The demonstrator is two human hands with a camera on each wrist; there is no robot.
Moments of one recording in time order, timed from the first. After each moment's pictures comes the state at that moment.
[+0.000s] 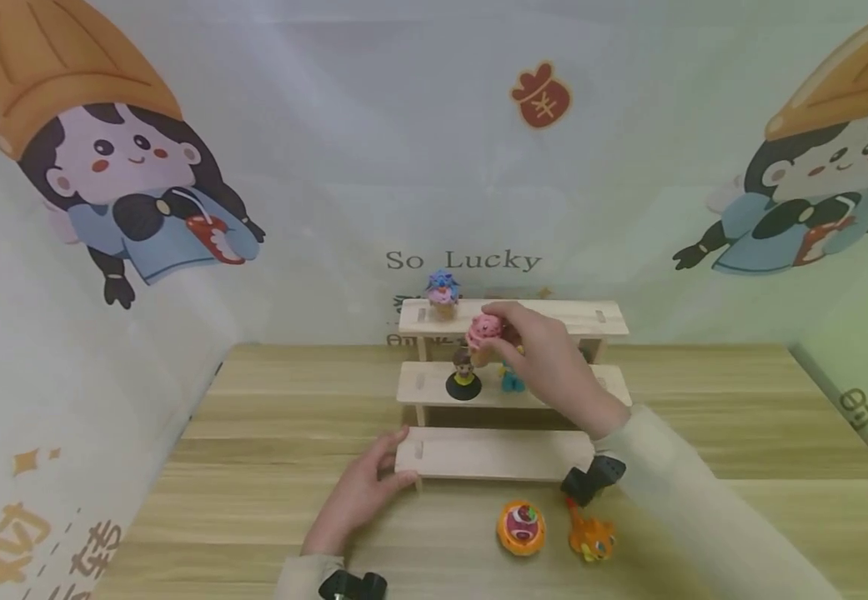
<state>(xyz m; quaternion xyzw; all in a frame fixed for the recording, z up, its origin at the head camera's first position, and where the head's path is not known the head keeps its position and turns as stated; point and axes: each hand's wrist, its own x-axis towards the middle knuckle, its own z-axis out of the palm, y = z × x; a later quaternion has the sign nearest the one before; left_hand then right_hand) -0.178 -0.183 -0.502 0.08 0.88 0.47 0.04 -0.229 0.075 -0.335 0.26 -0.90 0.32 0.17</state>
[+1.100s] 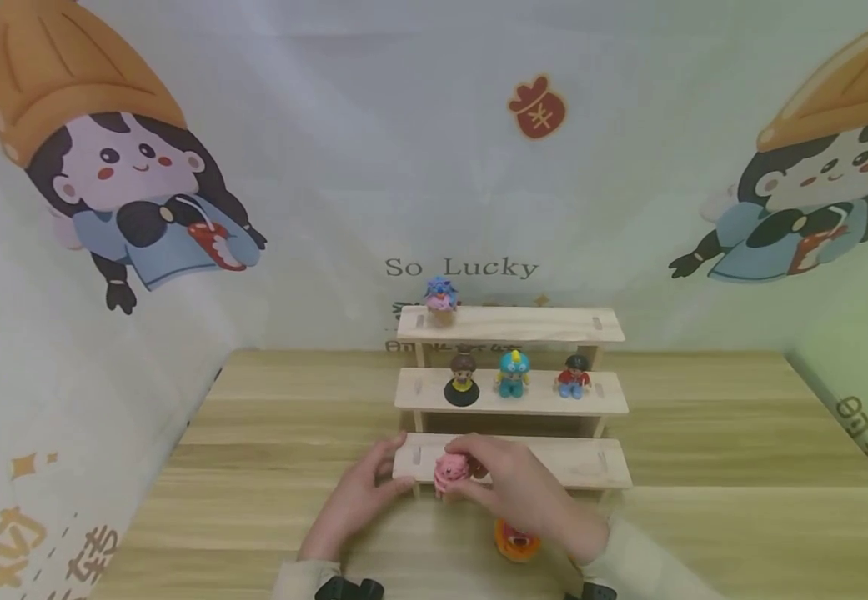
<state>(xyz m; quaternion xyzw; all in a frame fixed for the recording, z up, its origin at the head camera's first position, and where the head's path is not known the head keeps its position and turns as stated) -0.179 -0.185 -0.502 0.07 0.87 0.49 0.05 -0.159 0.054 -0.412 0.38 -0.86 0.33 0.11</state>
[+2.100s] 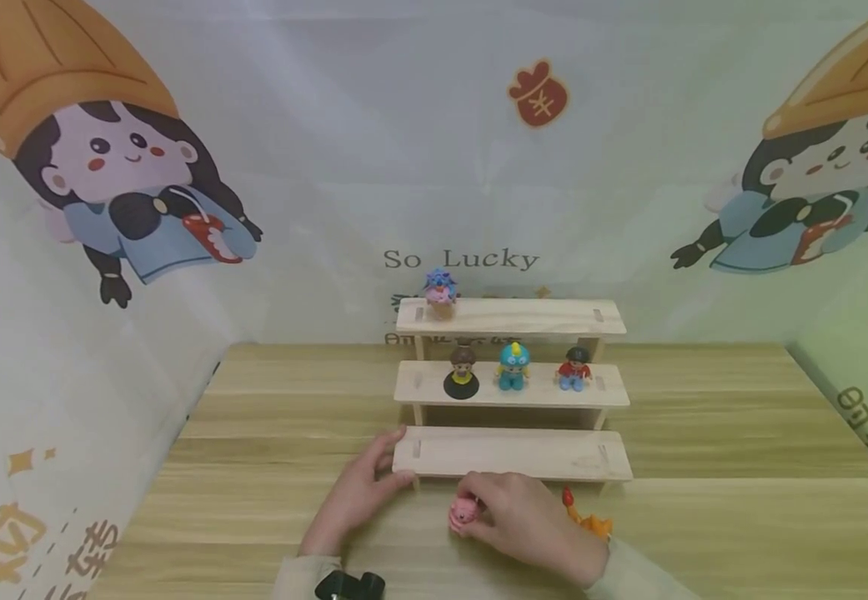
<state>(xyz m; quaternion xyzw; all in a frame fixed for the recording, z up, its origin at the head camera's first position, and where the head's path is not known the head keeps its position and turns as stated) -0.177 -0.183 -0.504 0.07 0.87 0.49 0.05 -0.144 0.062 -0.457 0.36 -0.90 0.23 0.04</state>
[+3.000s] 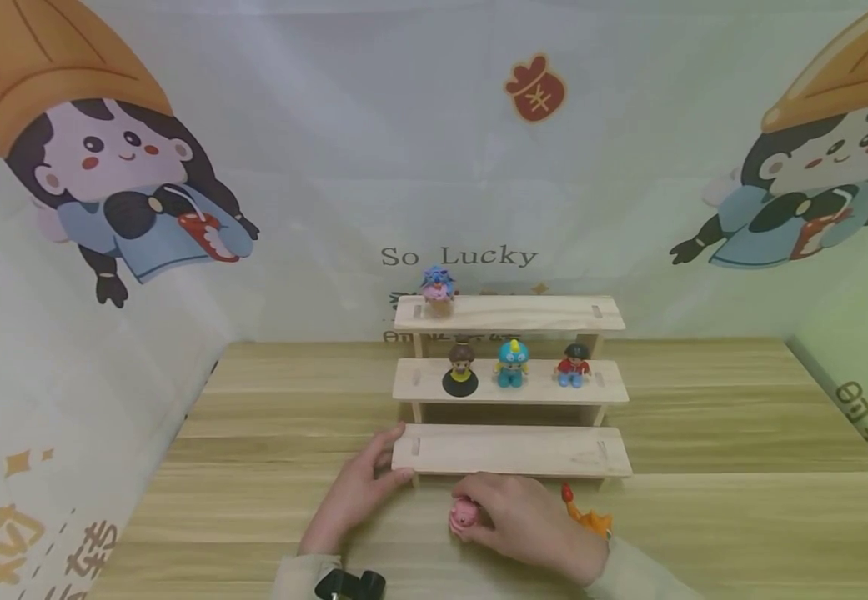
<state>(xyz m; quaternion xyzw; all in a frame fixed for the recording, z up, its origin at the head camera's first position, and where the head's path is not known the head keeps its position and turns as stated) -0.177 -0.184 -0.504 0.07 0.87 0.49 0.05 -0.144 0.063 -0.463 0.37 -0.90 0.21 0.01</state>
